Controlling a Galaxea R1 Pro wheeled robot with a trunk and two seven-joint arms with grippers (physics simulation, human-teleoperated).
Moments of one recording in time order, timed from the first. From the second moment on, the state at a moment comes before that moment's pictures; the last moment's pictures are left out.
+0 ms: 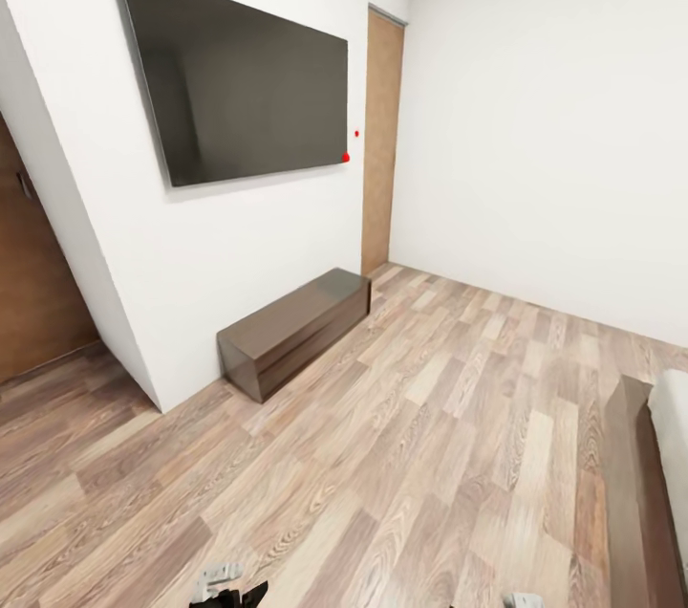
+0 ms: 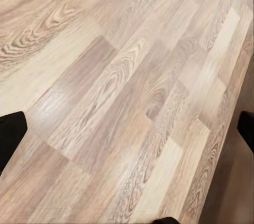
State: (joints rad) left arm -0.44 0.07 0.13 -0.03 0.18 -0.19 -0.59; right arm -0.35 -0.14 -0.38 -0.15 0.04 -0.09 0.70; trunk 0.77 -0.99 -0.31
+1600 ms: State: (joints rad) left arm -0.44 0.08 0.13 -0.03 0.18 -0.19 -0.59; right arm -0.35 -0.14 -0.38 -0.15 0.04 -0.09 0.70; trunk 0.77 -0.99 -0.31
